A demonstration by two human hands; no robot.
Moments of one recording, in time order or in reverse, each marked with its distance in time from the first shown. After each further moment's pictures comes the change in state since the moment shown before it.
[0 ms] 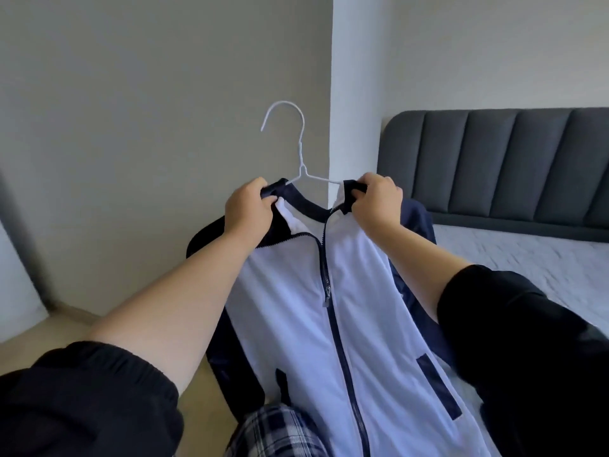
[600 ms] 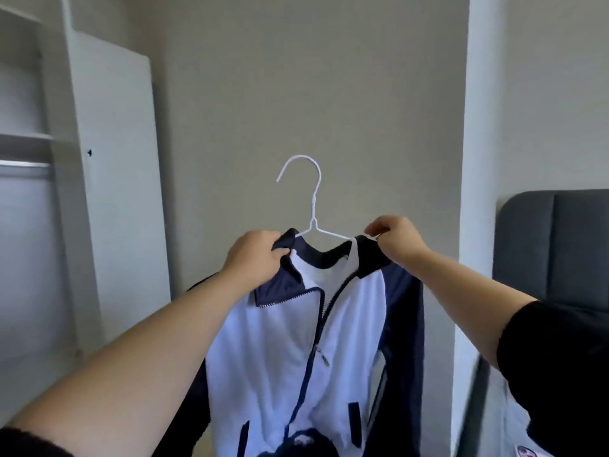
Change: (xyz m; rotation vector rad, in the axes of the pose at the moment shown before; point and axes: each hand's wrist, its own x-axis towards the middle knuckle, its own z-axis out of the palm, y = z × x) left_hand 0.008 -0.058 -0.235 0.463 0.018 0.034; right_hand 0.016 -0.193 0.022 0.493 -0.378 -0.155
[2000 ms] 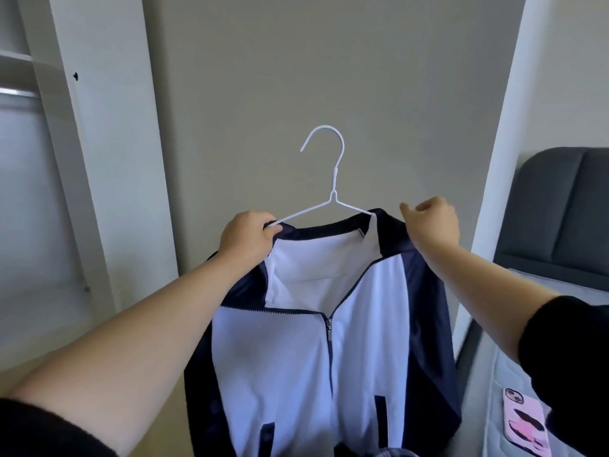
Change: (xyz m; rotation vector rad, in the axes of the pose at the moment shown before) left_hand -0.044 -0.043 0.055 -0.099 0.023 -0.187; right_hand -0.027 0.064 0.040 -0.110 0.312 0.274
